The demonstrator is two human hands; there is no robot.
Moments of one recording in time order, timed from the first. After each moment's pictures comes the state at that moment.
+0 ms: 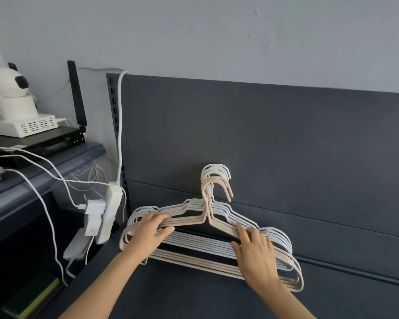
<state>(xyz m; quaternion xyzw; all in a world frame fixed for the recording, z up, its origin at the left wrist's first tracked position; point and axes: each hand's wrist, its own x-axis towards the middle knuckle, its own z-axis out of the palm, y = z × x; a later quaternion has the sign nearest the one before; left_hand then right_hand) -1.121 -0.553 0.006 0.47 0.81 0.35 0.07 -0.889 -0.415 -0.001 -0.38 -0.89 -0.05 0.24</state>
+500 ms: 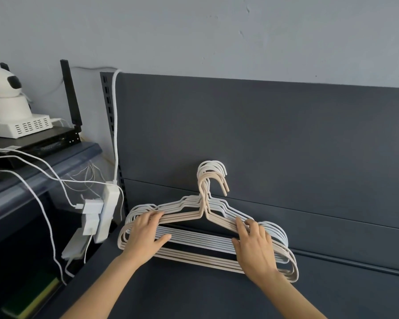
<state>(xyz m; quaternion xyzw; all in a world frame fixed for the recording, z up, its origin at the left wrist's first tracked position) -1.114 -0.560 -0.003 0.47 0.85 0.23 -0.04 -0.888 -0.410 -0.002 -0.38 -0.88 -0.12 0.25</state>
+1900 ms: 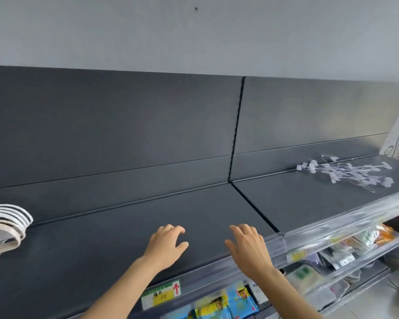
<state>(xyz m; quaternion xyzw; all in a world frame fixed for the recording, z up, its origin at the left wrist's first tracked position) -0.468 -0.382 0.000 0.72 0.67 0.15 0.15 -0.251 -0.384 0.012 -0.62 -0.77 0.06 0.14</state>
